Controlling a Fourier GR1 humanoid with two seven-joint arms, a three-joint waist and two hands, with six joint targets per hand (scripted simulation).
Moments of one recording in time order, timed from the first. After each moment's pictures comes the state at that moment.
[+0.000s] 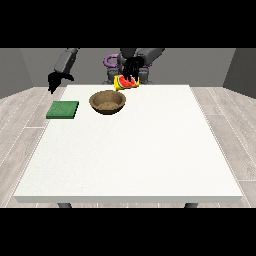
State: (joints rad) left arm -0.82 0.03 -0.52 -0.85 -1.24 0.32 0.30; right arm -0.36 -0.40 -0.31 -0.51 -0.18 0.37 -0.72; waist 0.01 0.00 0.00
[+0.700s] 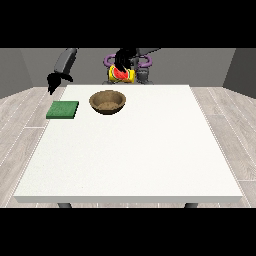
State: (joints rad) left arm -0.90 0.01 -0.60 -0.97 -1.42 0.06 0.30; right arm -0.35 -0.41 -0.32 -0.48 -0.19 0.37 -0.74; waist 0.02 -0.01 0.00
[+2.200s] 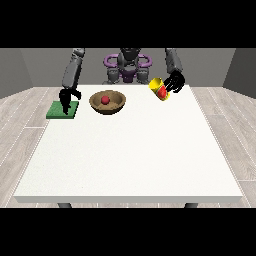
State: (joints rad) left arm -0.44 0.10 -0.13 -1.16 -0.84 0.31 -0.28; right arm -0.34 -0.42 -0.39 -0.54 -0.28 0.34 -0.72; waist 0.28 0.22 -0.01
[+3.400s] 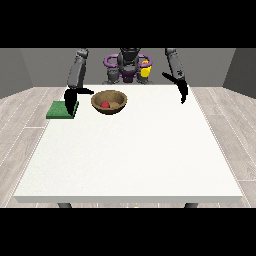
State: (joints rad) left arm -0.41 0.11 0.15 -0.92 -0.27 0.01 -0.64; right arm -0.44 -0.31 -0.36 -0.68 -0.34 0.25 -0.54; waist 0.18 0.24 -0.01
